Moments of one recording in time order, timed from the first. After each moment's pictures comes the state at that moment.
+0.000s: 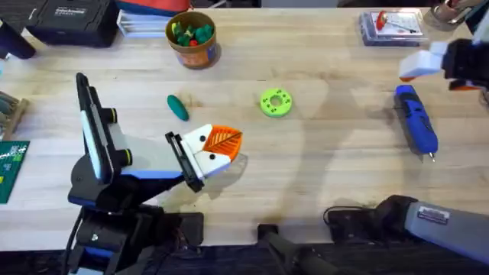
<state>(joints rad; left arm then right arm) -0.17 0.01 0.01 -0.09 0.89 -0.02 -0.41 1.35 1.23 -1.06 -0.04 -0.16</state>
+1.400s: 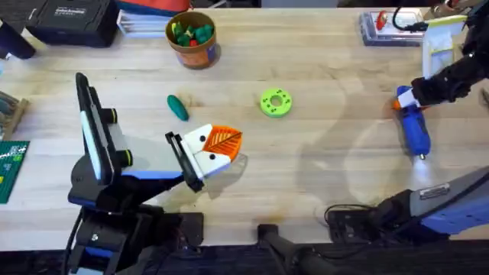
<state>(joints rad) -0.17 0.01 0.01 -0.09 0.89 -0.01 -0.52 1.83 1.23 -0.85 0.02 -0.63</state>
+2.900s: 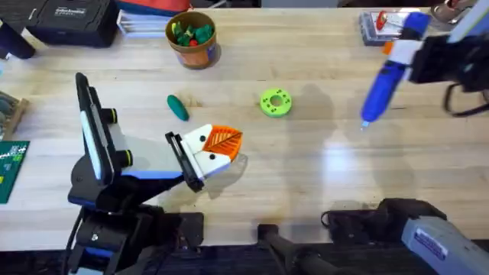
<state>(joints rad) -0.17 0.01 0.01 -0.09 0.89 -0.01 -0.11 0.93 0.89 -0.59 -0.17 -0.10</state>
